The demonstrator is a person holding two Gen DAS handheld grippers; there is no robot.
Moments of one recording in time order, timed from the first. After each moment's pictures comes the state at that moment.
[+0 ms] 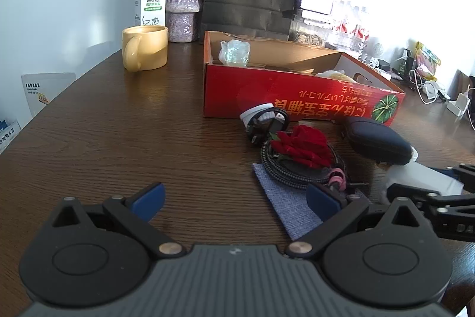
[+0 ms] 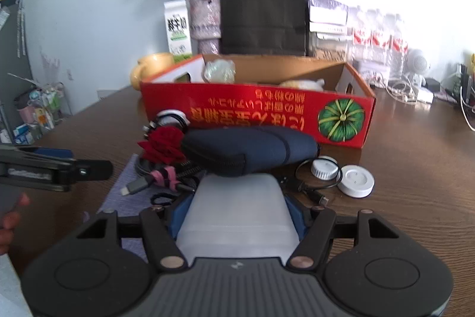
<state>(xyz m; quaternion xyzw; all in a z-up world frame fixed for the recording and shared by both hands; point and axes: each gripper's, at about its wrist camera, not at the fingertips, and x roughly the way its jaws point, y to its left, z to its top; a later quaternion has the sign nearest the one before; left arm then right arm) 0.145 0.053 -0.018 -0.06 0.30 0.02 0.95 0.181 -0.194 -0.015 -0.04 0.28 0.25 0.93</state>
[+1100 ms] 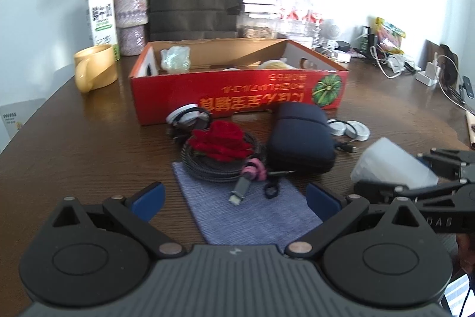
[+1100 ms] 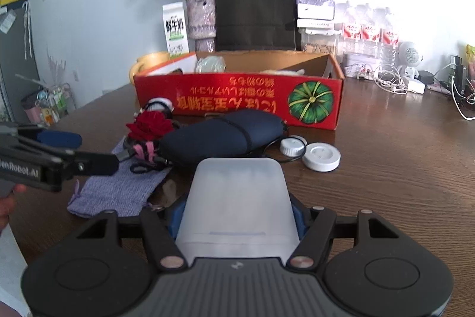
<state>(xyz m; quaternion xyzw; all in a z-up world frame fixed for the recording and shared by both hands) 0.136 -0.019 -0.009 0.00 0.30 -0.04 0.95 0.176 -0.247 -0.028 -0.03 0.27 0.25 0.93</state>
